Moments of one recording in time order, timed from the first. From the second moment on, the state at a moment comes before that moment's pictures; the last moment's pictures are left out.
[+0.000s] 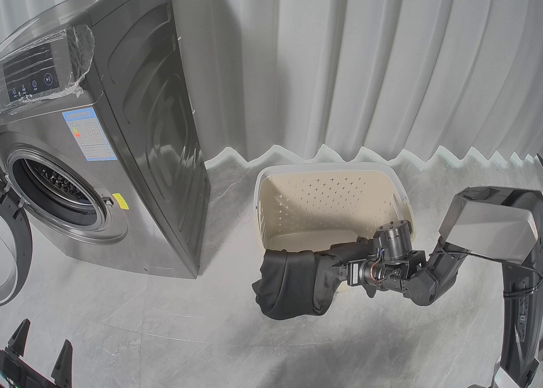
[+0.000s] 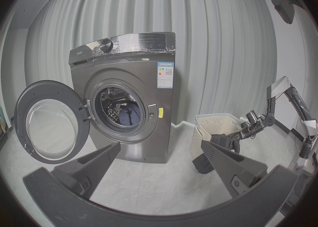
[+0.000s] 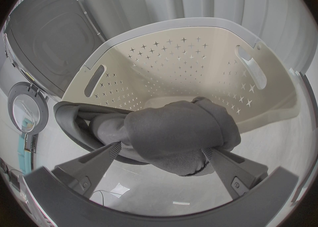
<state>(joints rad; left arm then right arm) 0.00 0.02 -0.02 0.01 0.01 -0.02 0.42 2.35 -0.83 -0.88 -0.05 0.25</state>
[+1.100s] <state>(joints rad) 0.00 0.02 -0.02 0.01 0.01 -0.03 0.44 2.09 -0.60 -1.01 -0.07 0.26</state>
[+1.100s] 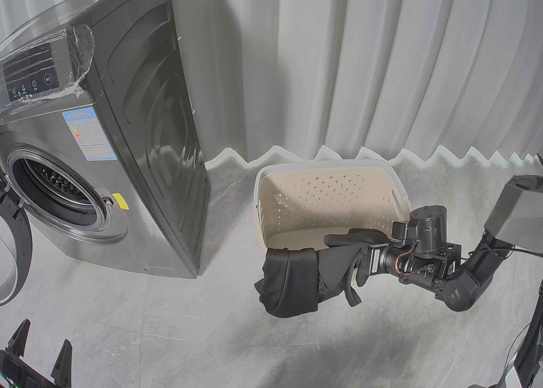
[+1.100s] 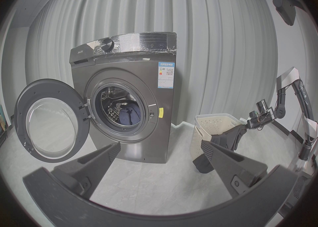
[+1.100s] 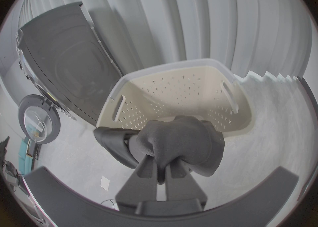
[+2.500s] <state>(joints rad) -0.01 0.02 -0.02 0.01 0.00 -0.03 0.59 1.34 -0.58 -0.96 -0.15 0.22</state>
